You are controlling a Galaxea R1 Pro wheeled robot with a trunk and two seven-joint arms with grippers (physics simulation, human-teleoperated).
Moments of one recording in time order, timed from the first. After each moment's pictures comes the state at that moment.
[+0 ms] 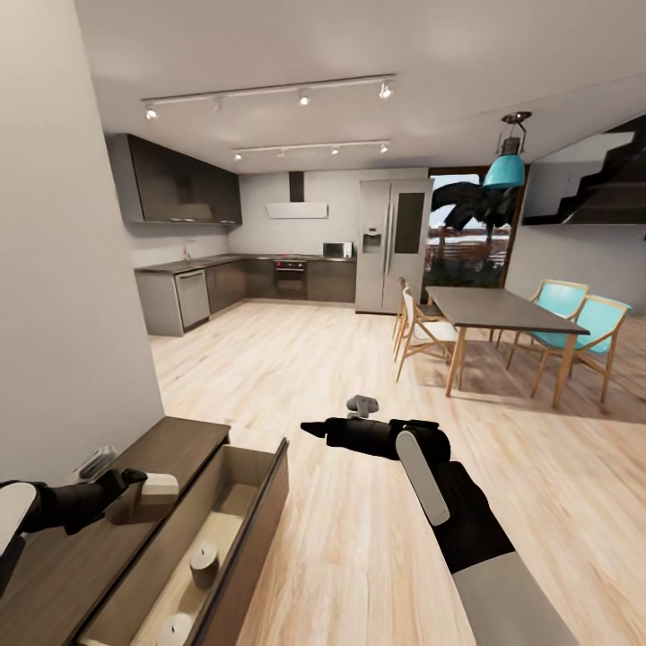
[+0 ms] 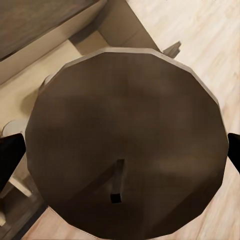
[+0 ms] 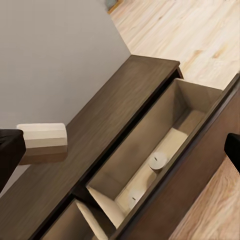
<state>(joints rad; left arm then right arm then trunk) -0.39 0.38 0.25 -1.26 1.19 0.99 0.50 -0.62 0.11 0.20 -1.28 -0.49 0.91 0.22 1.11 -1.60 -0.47</state>
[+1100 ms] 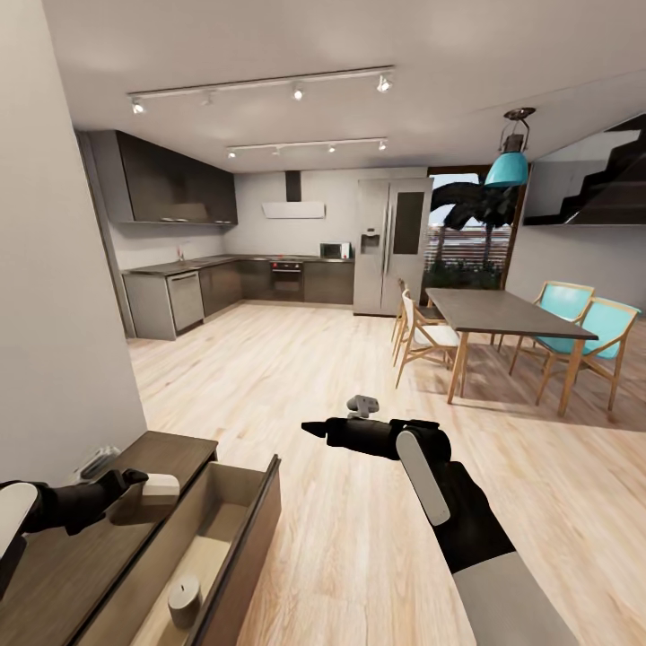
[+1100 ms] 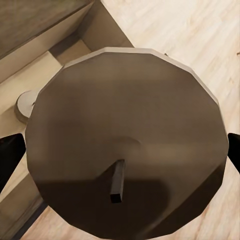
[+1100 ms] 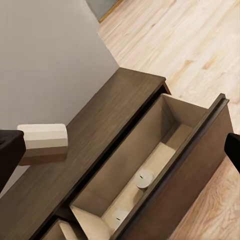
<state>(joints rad) -0.39 0.38 0.25 -1.26 1.19 0.99 0.50 -0.62 0.11 0.20 -1.28 -0.50 0.91 0.22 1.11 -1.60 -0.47</state>
